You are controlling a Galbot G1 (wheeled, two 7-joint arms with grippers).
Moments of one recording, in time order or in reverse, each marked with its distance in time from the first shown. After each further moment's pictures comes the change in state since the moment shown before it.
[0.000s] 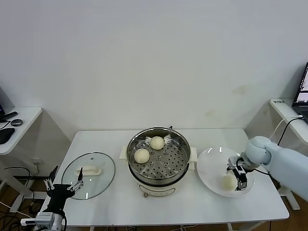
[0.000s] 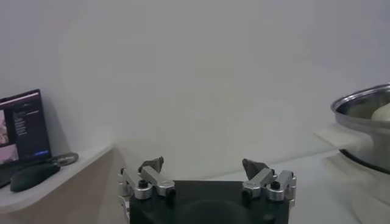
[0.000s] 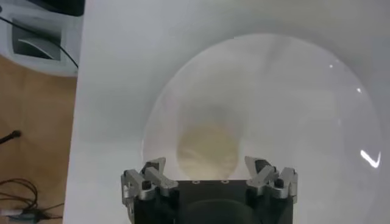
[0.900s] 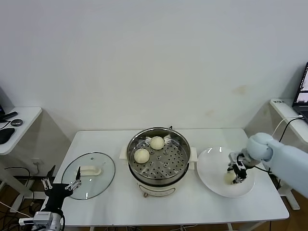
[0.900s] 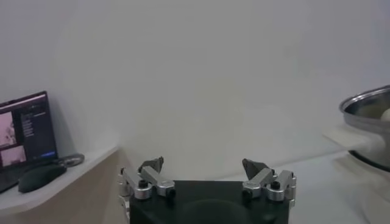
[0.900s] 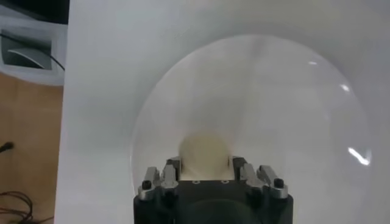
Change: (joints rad) left arm -0.010 -0.002 -0.013 0.010 0.002 -0.009 -0.002; right arm 0.065 -0.020 0.020 0.015 0.063 -0.002 -0.039
